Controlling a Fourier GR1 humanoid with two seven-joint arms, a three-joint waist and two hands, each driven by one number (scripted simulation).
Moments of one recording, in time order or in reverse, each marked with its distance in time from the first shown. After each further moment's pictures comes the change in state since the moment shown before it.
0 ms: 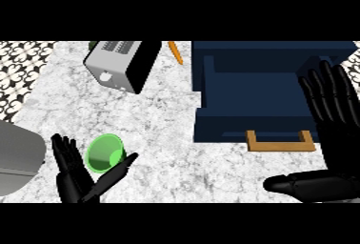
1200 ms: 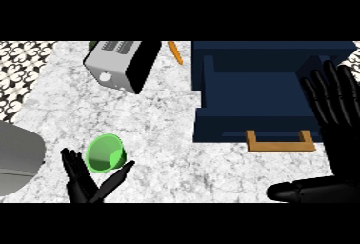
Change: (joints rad) left arm -0.080 0.002 0.120 0.446 0.313 -0.178 -0.394; right arm 0.000 0.003 0.003 -0.055 -0.009 0.001 0.066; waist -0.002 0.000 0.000
